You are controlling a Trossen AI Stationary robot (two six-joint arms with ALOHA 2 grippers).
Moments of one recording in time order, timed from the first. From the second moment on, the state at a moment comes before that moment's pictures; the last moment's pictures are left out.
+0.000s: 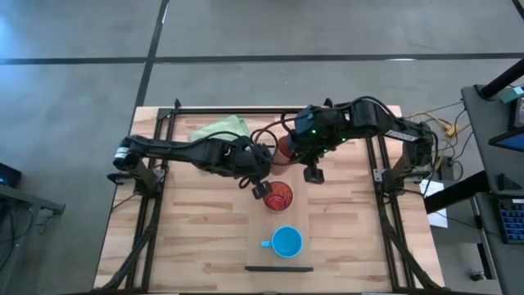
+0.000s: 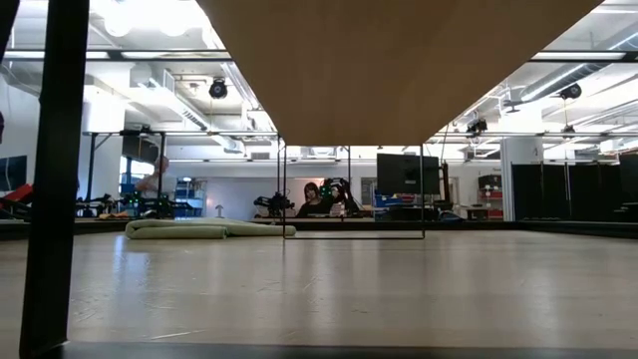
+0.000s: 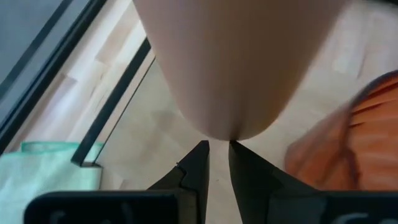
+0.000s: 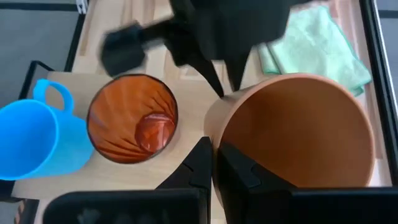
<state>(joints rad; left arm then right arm) -0.12 1.74 1.84 -1.04 -0.35 -0.44 0.02 1.72 2.17 -1.38 -0.10 -0.04</state>
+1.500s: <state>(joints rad) -0.10 1.71 1.83 -1.08 -0.35 -0.44 0.03 1.74 2.04 -1.38 0.03 -0.03</state>
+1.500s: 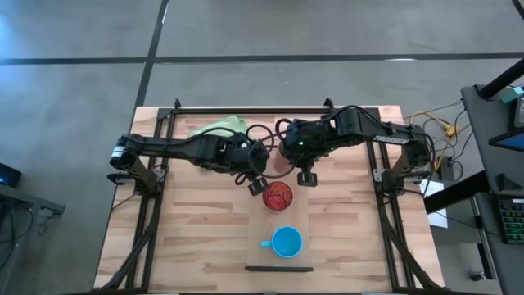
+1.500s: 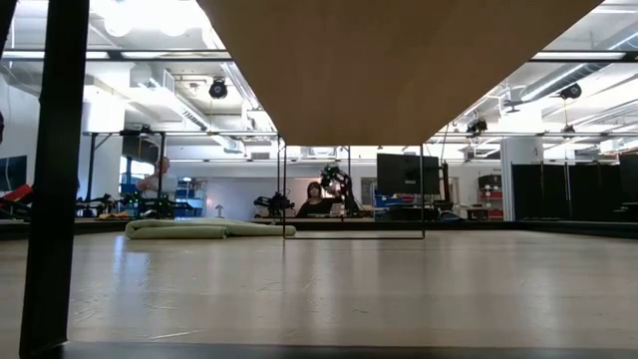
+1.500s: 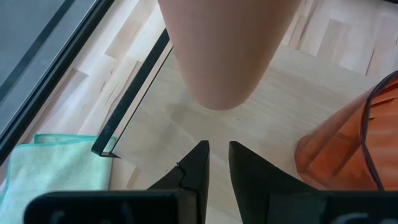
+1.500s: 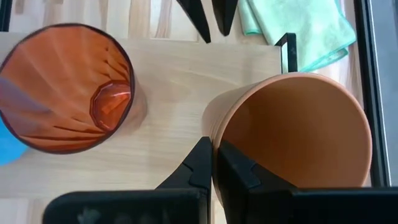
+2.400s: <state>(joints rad) -0.10 1.71 1.83 -1.07 -0.34 -0.44 0.03 1.74 1.95 -1.37 0.03 -0.04</state>
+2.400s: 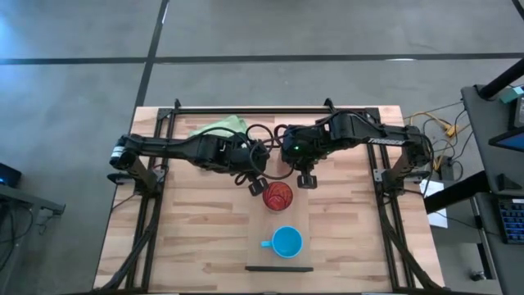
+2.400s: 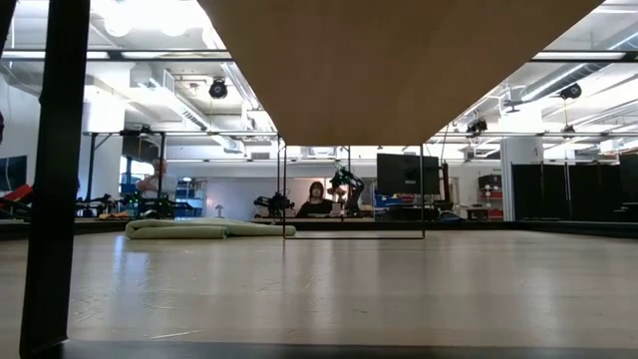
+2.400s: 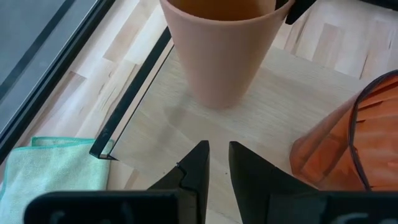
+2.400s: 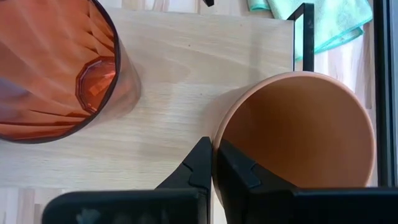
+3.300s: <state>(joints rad) -0.10 1.71 1.84 -1.07 -0.24 -0.47 0.04 1.74 2.02 -1.36 0.07 0.06</state>
